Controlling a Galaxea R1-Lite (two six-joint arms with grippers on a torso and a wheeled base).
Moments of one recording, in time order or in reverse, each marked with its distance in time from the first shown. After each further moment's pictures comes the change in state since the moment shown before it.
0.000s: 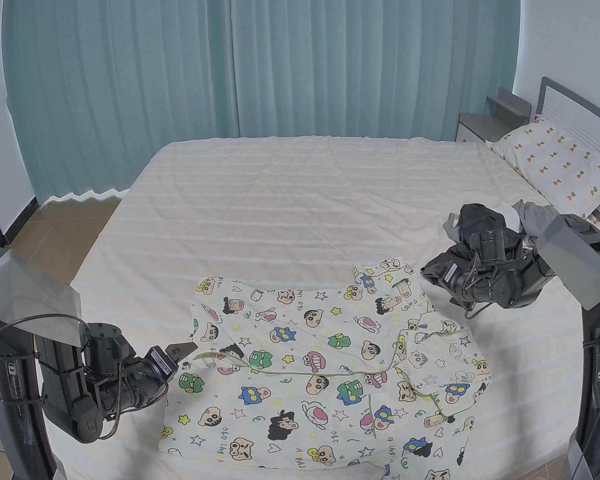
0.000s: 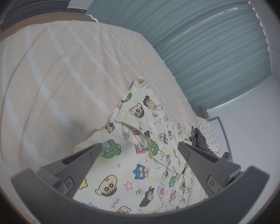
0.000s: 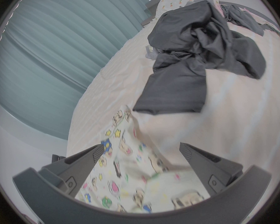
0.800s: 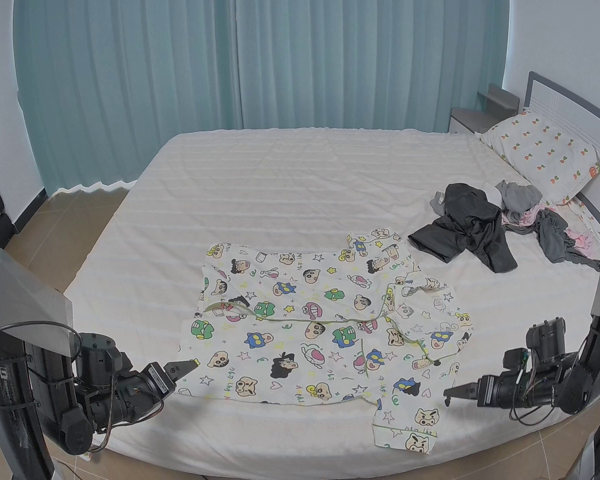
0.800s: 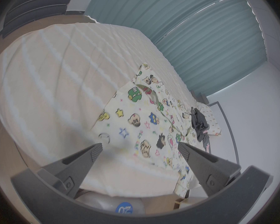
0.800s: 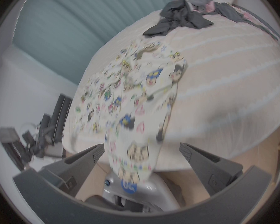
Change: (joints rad) left arm -0.024 -0.055 0.115 0.001 -0.006 0.086; right arm 0.040 -0.344 1.123 -0.559 0.231 -0.418
